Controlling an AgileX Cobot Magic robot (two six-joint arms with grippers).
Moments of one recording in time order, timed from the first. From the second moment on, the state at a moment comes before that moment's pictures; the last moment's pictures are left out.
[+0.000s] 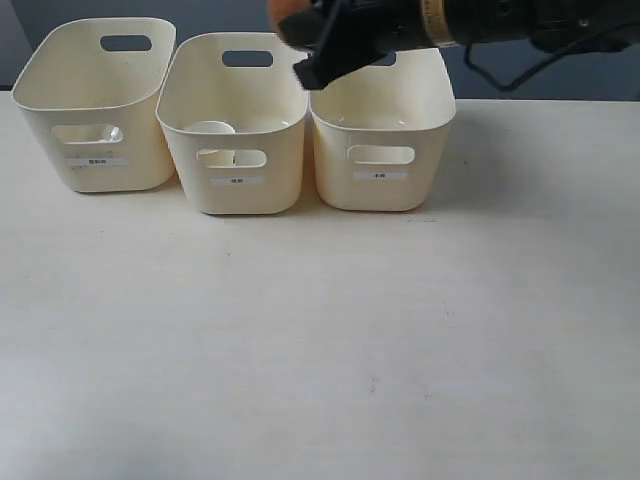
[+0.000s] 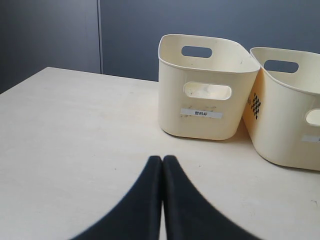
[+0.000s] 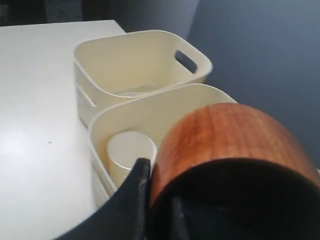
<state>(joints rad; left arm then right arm) 0.10 0.01 0.00 0.04 0.24 -0.15 0.43 1.70 -1.29 -1.75 -0.44 1.41</state>
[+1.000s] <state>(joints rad) 0.10 0.01 0.00 0.04 0.24 -0.15 0.24 2.17 -1.57 -1.75 -0.55 1.60</state>
